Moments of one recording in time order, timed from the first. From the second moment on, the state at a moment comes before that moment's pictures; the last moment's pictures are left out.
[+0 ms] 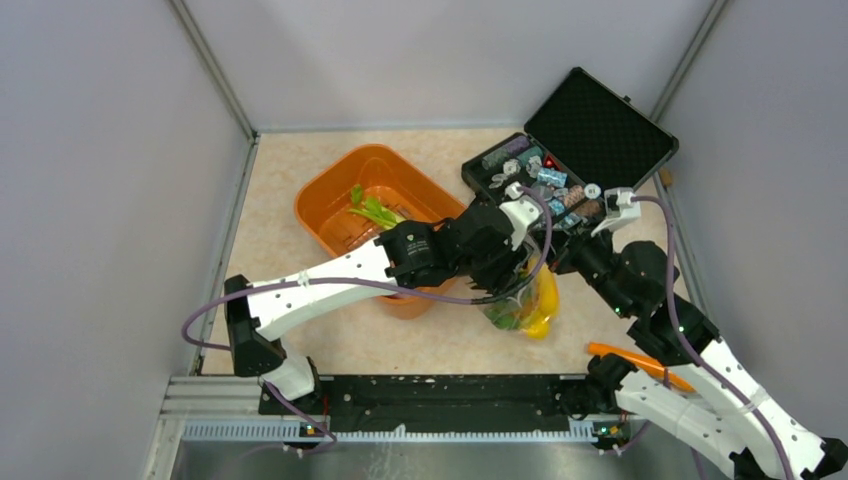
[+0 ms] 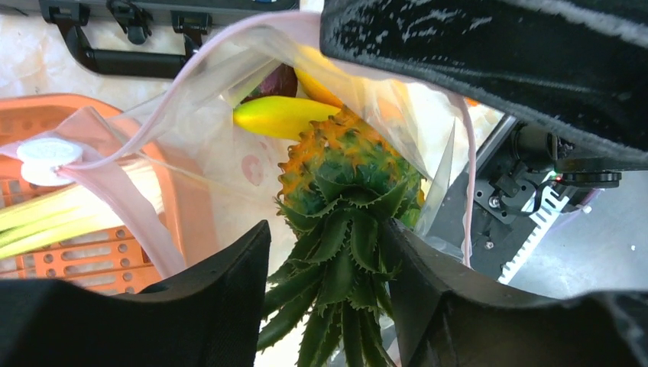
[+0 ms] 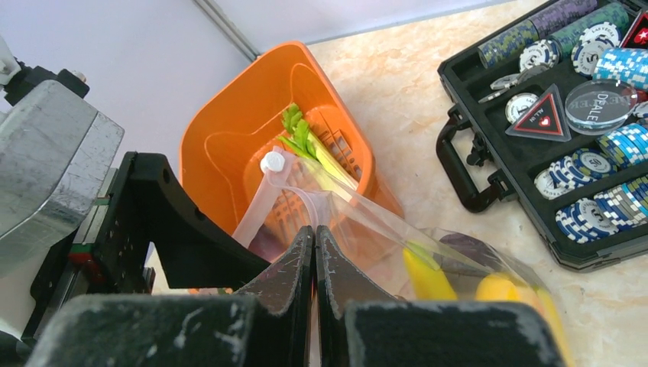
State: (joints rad) left arm -1.20 1.60 1.66 -0.75 -0.16 -0.27; right arm 0.72 0.57 0.82 -0.34 0.21 0.56
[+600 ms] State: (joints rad) left arm -1.18 1.58 1.63 -0.67 -0.11 -0.18; right arm 0.72 0.56 0.82 -0.34 0.17 0.56
